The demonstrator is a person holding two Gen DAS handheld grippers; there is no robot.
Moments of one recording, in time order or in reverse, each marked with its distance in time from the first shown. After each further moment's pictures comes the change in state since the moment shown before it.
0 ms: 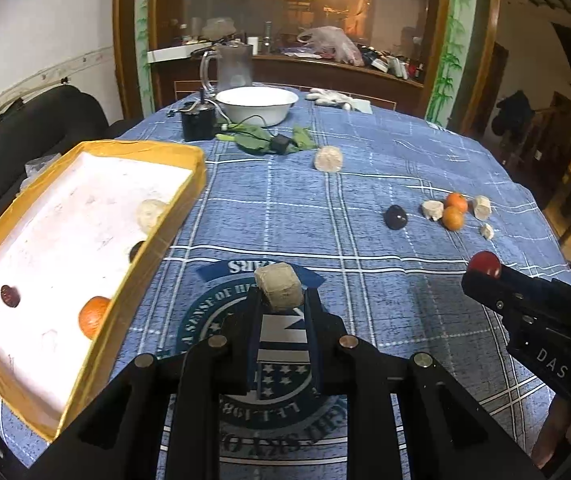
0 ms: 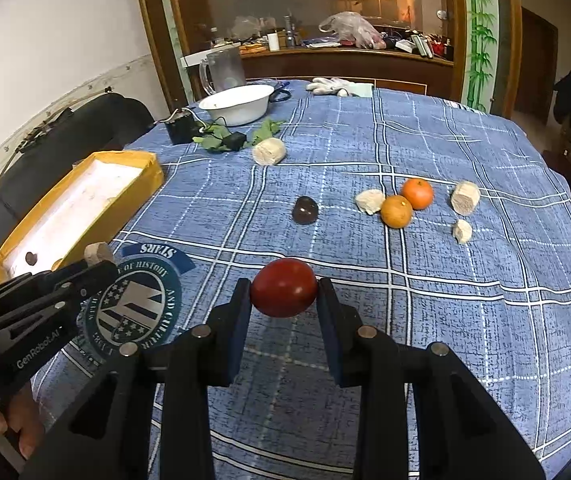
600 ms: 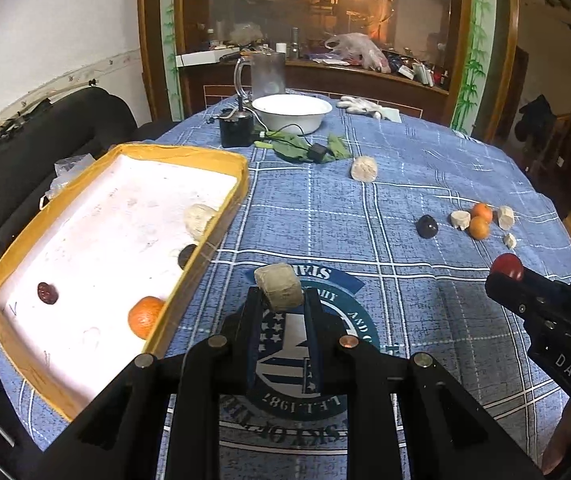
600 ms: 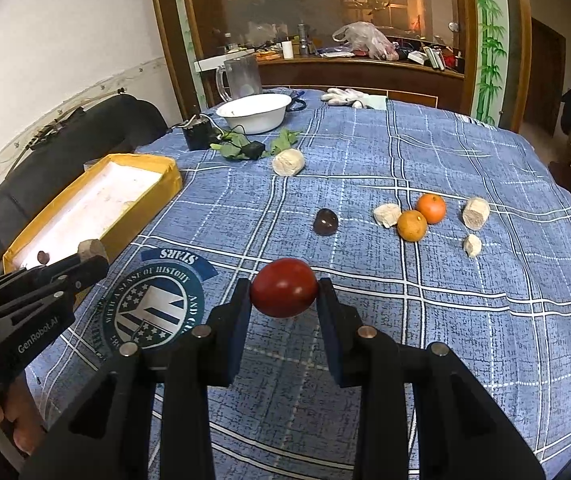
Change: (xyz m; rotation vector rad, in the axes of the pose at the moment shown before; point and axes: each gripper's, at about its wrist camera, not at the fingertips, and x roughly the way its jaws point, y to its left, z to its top) left arm -0.016 0.018 0.002 -0.023 -0.016 0.096; right arm -0.009 0.014 0.004 -0.029 -0.025 0.025
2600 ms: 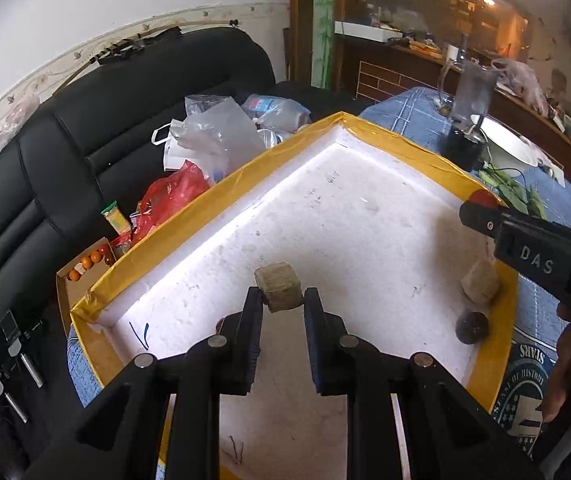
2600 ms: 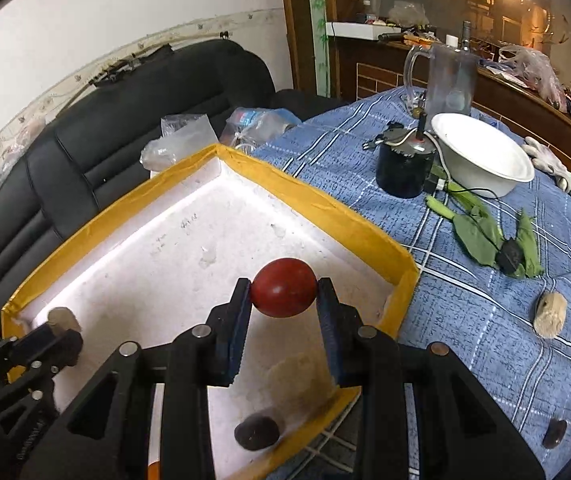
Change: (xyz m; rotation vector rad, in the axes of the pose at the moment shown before) left arm 0.038 0.190 0.023 -0.305 0.104 0.315; right arm 0.185 0.212 0.115 -0.282 0.126 0.249
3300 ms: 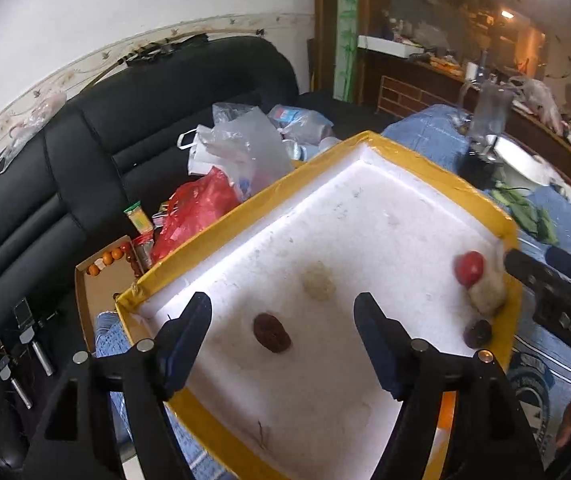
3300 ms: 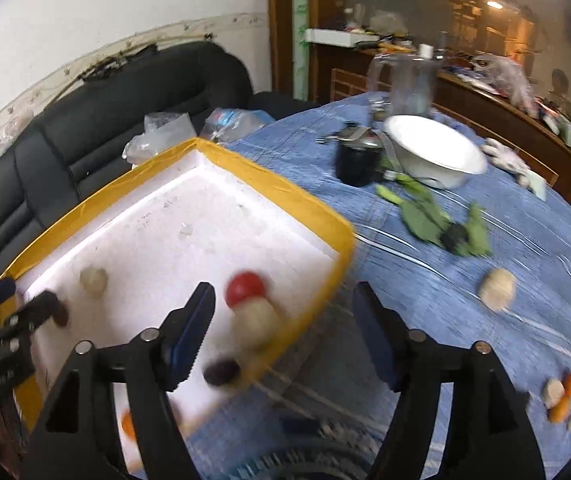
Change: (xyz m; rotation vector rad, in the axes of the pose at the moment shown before) left arm -0.023 0.008 -0.002 -0.049 -0.045 0.045; right arm -0.058 -0.016 -0.030 0.003 -0.028 -0.107
